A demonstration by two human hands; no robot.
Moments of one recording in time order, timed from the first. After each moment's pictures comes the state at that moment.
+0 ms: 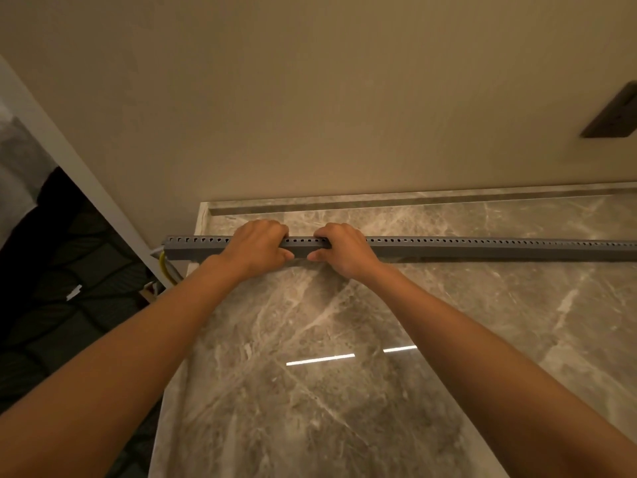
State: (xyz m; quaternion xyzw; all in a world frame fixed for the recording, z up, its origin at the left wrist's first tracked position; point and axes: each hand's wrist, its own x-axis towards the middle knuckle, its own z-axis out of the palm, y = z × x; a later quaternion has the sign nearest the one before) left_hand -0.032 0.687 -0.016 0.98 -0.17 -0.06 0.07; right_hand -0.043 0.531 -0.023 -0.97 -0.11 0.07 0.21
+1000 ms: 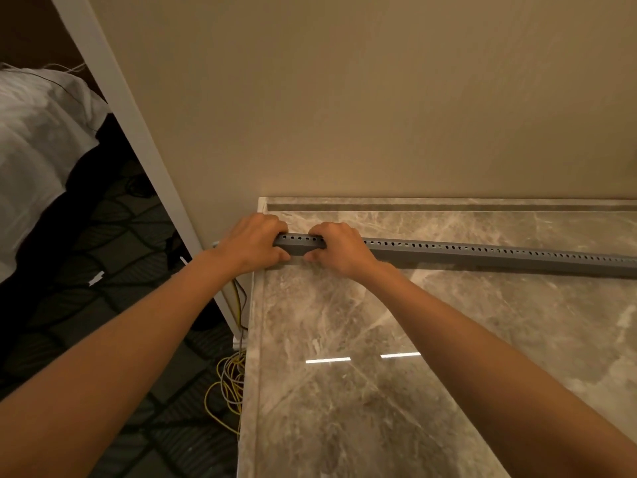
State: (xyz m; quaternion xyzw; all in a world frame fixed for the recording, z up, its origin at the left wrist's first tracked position) left_hand -0.036 0.785 -0.010 0.98 -0.17 -0.06 0.11; right_hand -0.041 0.630 -0.017 -0.96 -0.15 0.09 0.20
